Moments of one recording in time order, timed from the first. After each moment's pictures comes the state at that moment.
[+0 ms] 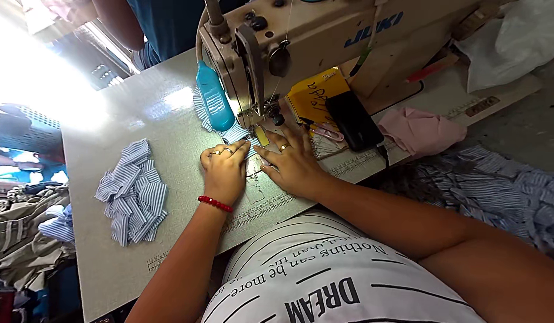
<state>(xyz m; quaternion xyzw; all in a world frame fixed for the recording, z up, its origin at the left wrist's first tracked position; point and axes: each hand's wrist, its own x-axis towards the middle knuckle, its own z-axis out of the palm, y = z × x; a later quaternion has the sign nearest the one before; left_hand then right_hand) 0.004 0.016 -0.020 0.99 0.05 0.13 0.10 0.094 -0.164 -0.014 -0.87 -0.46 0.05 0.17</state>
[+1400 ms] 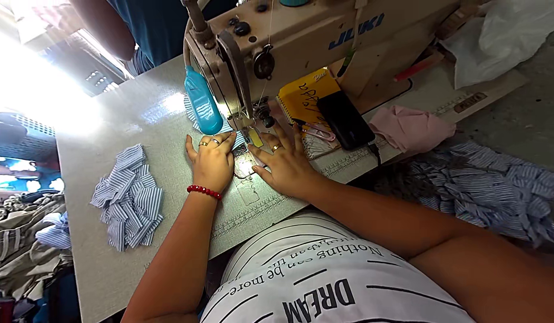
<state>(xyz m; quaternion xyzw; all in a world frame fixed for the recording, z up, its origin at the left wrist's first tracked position) 0.025 0.040 -0.019 0.99 0.09 0.09 0.09 0.092 -0.158 -0.012 -0.88 -0.44 0.05 0.14</state>
